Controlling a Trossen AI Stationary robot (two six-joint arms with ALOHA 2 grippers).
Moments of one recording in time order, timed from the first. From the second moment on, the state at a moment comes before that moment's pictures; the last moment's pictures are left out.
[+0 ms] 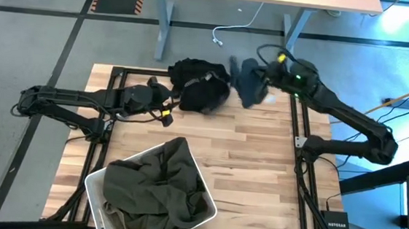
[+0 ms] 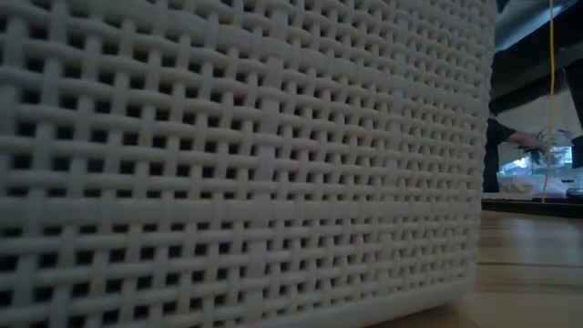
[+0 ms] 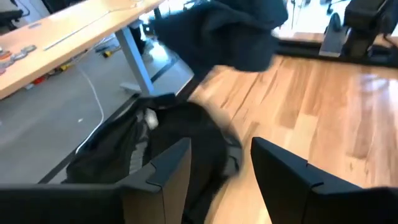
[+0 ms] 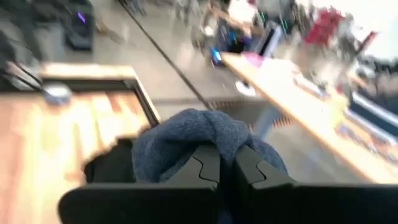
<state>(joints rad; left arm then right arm) 0.10 1.08 0.88 -0.21 -0.46 -0.02 -0.59 1.02 0.97 -0.14 -0.04 -0.32</state>
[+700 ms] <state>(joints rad) 0.04 0.95 0.88 0.17 -0.52 0.03 0.04 1.08 1.14 0.19 -0.17 -0.18</state>
